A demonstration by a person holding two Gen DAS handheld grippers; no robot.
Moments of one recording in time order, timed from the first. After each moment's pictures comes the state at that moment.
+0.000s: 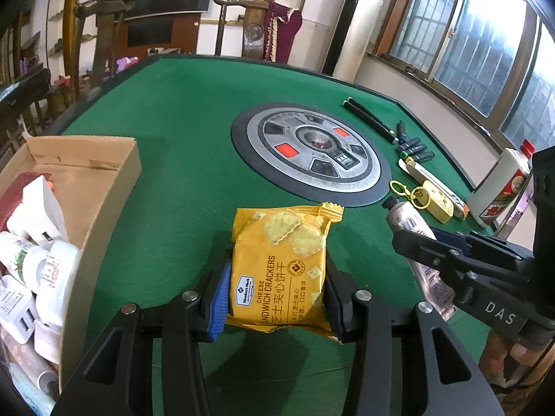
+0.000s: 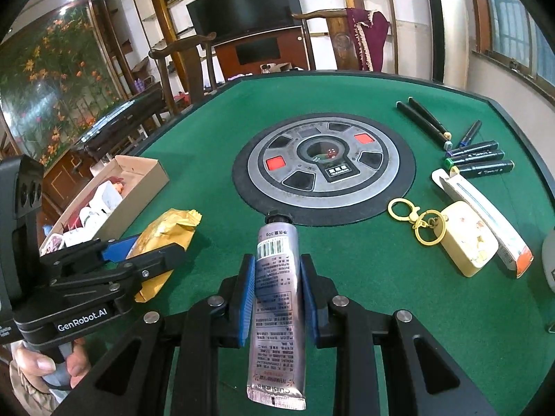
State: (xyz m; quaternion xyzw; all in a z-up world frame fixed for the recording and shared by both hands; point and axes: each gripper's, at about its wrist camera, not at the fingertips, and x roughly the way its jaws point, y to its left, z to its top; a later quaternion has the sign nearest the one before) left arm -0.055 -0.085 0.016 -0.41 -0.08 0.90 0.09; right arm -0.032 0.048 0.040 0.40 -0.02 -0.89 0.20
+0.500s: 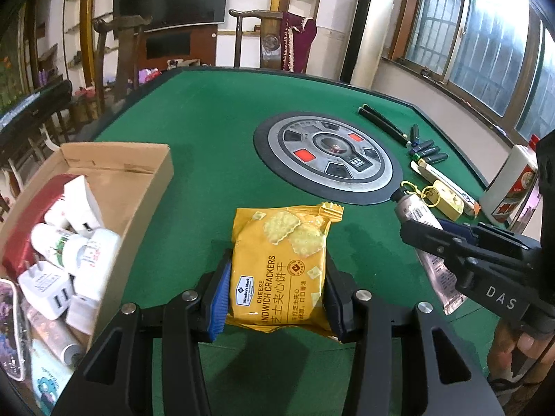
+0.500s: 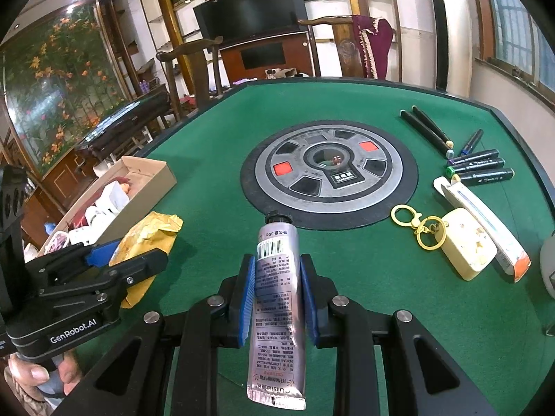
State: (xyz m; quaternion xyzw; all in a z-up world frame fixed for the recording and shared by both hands) left arm -0.028 -0.085 0.031 -0.40 -0.05 0.92 0.04; right arm -0.024 0.043 0.045 0.39 -0.01 -0.90 0.21
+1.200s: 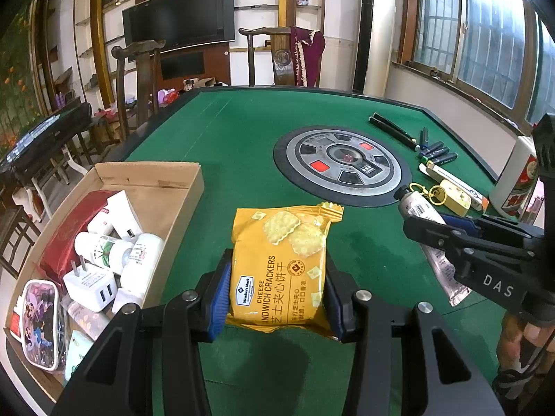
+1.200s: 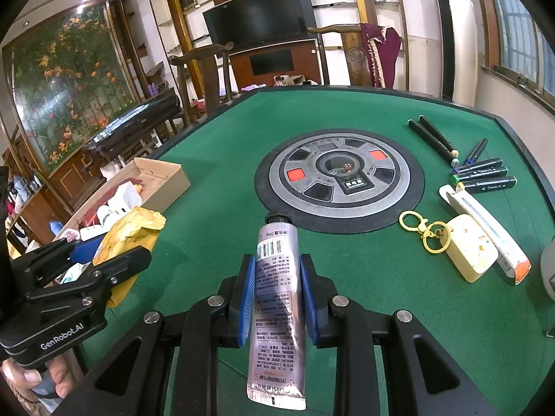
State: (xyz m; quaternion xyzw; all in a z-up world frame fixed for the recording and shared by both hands) left arm -0.001 -0.086 0.050 -0.37 -0.01 0.93 0.00; right arm -0.014 0.038 0.051 0.37 -0.01 -0.90 0.22
